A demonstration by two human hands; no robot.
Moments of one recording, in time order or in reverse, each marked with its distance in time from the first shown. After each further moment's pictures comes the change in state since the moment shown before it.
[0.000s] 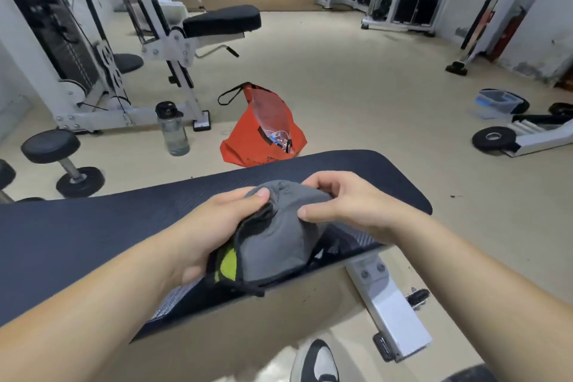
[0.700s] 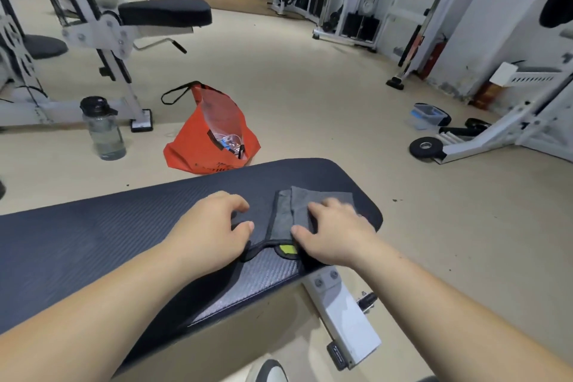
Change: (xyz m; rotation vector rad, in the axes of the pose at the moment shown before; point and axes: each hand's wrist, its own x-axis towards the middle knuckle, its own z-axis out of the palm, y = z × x) left_hand 0.084 -0.022 0.020 0.987 0.190 0.331; right_hand 0.001 0.048 -0.020 -0.989 0.218 0.505
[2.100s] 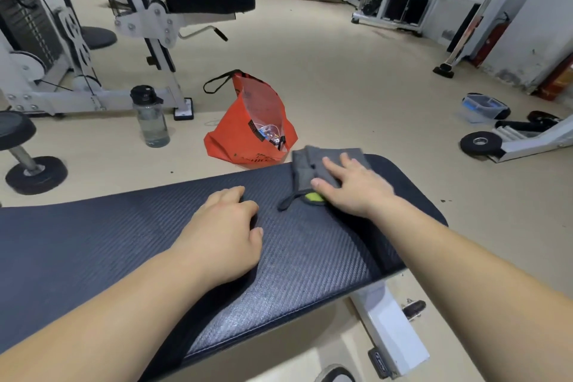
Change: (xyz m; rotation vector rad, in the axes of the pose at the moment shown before) left_hand 0.000 -0.054 -0.017 0.281 -0.063 -0.063; right_hand 0.108 -0.035 -0.003 -0.050 0.054 -0.133
